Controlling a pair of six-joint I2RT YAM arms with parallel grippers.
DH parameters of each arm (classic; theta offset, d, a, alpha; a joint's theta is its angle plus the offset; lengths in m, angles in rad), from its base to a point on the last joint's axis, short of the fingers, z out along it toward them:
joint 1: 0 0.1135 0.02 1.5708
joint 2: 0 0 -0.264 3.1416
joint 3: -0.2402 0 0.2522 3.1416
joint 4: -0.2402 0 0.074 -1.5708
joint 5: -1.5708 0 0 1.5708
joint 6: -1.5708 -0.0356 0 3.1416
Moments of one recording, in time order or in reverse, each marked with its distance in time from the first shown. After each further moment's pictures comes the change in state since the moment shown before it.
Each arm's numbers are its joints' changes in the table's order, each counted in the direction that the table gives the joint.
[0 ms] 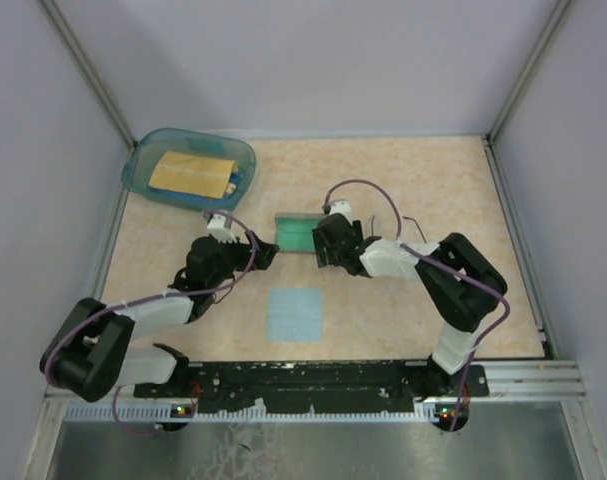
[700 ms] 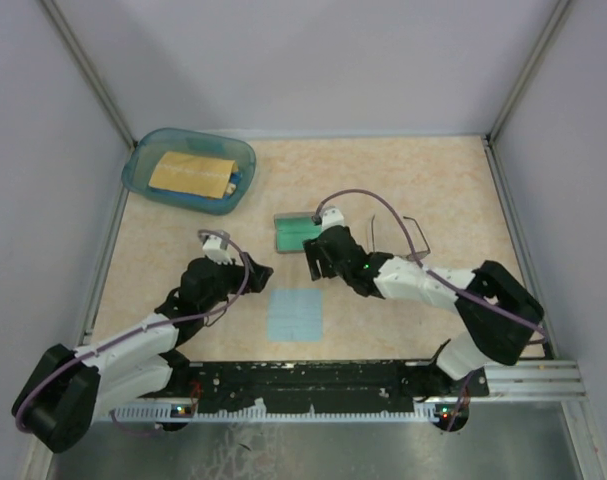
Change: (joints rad) left arm -0.108 0.341 0.139 -0.265 0.107 0.046; right arm 0.105 0.204 0.078 -0.003 0.047 0.044
